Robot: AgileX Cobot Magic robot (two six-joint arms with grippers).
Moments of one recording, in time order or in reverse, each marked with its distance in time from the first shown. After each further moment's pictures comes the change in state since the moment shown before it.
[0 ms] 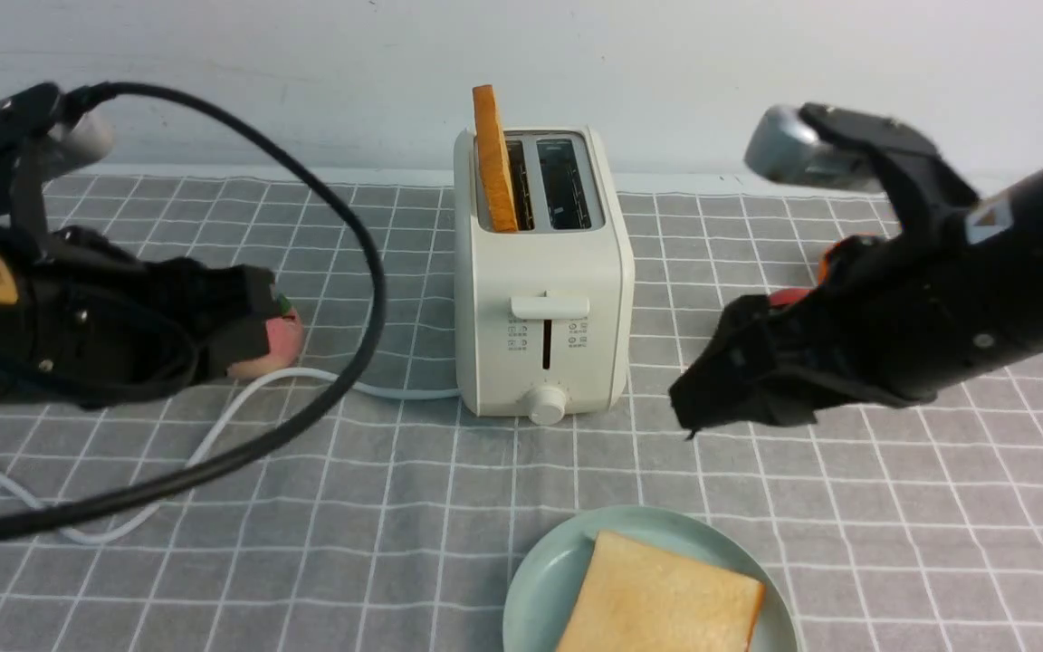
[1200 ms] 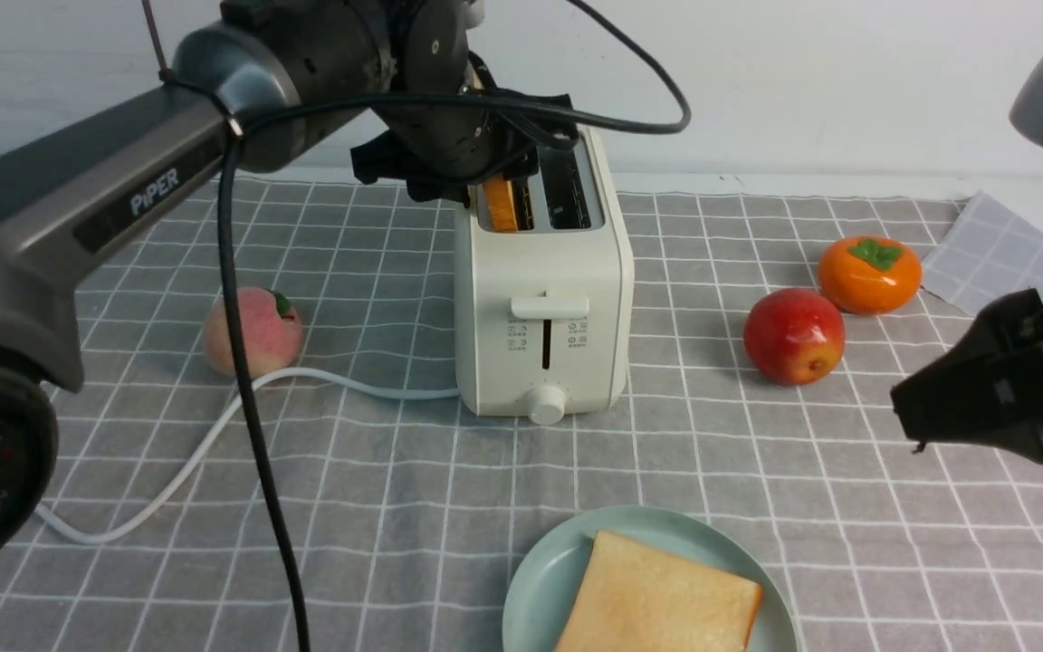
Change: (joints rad) right arm 0.000 -0.251 0.000 -0.259 0.197 0.130; left arm -0.130 0.960 -1.081 0.248 0.213 -0.280
